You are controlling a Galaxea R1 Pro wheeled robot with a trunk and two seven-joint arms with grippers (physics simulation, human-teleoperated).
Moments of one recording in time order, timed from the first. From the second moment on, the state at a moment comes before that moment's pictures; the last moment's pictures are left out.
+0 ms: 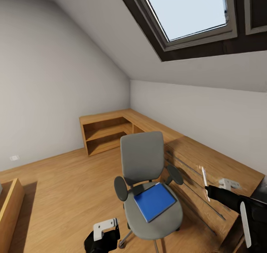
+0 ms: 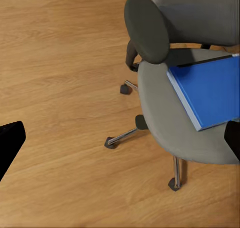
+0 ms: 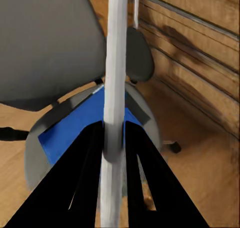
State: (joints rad) left arm -0.01 0.11 -0.76 -1.61 0.67 0.23 0.97; right arm -0.30 -0.06 -0.52 -1.50 0.14 0.87 0.52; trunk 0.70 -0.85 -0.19
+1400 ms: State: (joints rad) left arm -0.01 0.10 -0.76 -1.60 0.67 0.24 0.97; right arm -0.31 -0.05 -0.58 -1.43 0.09 0.76 0.03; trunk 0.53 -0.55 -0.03
